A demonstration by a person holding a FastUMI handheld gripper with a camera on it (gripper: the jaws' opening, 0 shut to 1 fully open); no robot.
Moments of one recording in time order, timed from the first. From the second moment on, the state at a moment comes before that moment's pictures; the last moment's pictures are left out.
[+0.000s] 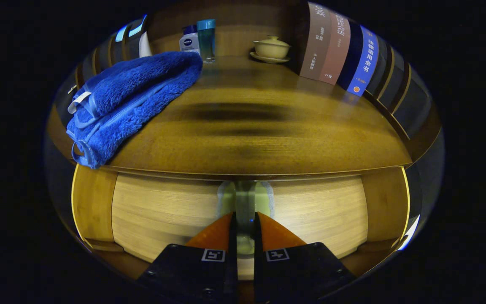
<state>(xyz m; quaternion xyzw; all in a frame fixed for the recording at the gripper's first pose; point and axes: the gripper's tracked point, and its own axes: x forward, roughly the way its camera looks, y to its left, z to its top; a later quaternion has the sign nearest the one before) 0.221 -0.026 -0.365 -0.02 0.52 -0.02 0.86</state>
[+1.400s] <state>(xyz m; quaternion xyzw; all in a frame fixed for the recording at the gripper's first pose) 0.244 -0.021 -0.206 0.01 0.44 0.03 0.89</state>
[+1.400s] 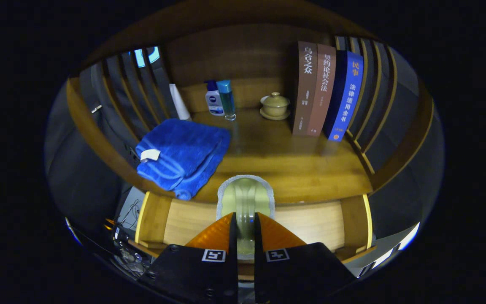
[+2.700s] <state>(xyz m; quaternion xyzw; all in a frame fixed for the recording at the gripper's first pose) 0.356 -0.019 -0.242 -0.02 0.49 -0.01 0.87</state>
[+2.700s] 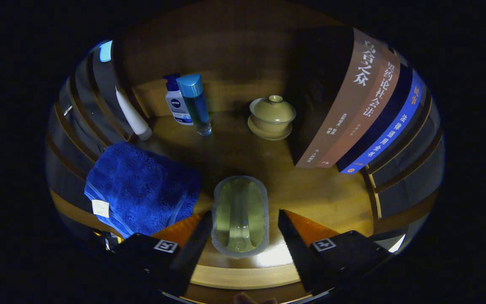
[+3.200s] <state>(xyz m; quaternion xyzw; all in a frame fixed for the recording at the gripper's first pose) 0.327 -0.005 -0.191 0.02 0.38 0.02 0.92</state>
